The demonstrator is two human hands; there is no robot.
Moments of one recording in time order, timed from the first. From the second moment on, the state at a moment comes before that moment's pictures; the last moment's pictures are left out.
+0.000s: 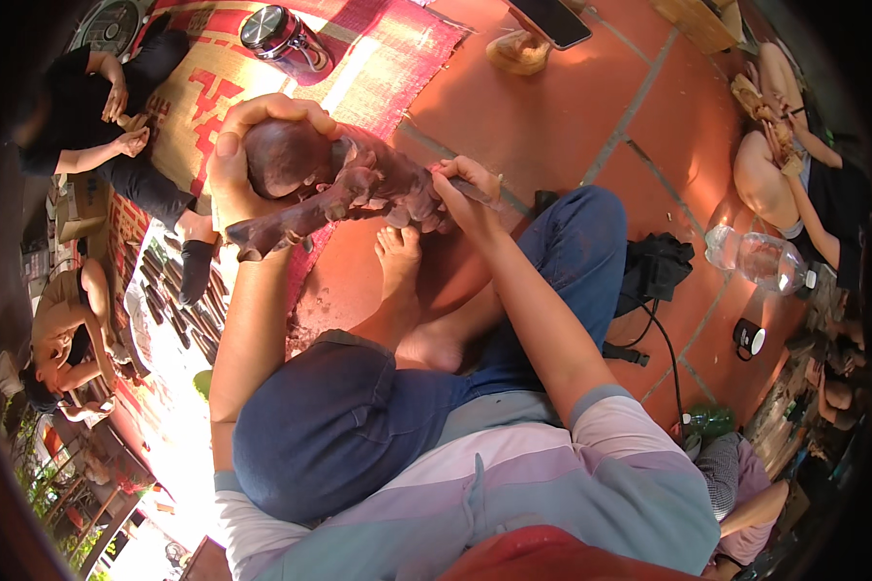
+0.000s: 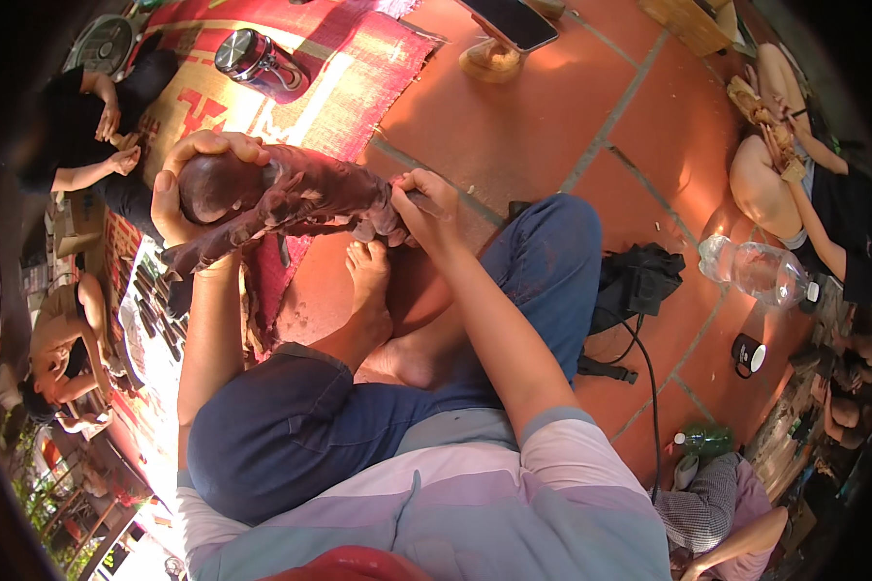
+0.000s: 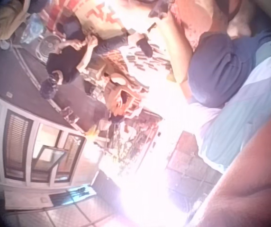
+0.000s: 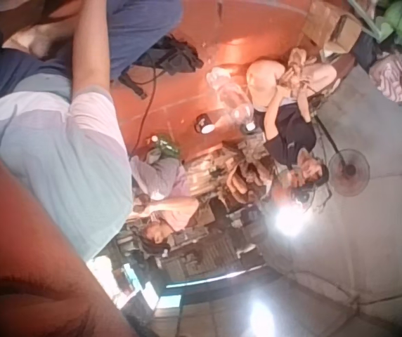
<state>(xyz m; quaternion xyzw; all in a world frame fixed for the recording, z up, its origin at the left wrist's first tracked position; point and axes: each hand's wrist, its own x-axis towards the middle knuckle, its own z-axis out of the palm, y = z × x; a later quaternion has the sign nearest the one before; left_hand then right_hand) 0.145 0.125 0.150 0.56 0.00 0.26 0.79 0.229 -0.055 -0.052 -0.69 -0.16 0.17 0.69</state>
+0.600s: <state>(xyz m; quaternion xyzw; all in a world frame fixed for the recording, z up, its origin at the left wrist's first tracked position) 0.146 0.122 0.153 0.55 0.01 0.28 0.79 0.217 -0.057 -0.049 -0.70 -0.17 0.12 0.69</state>
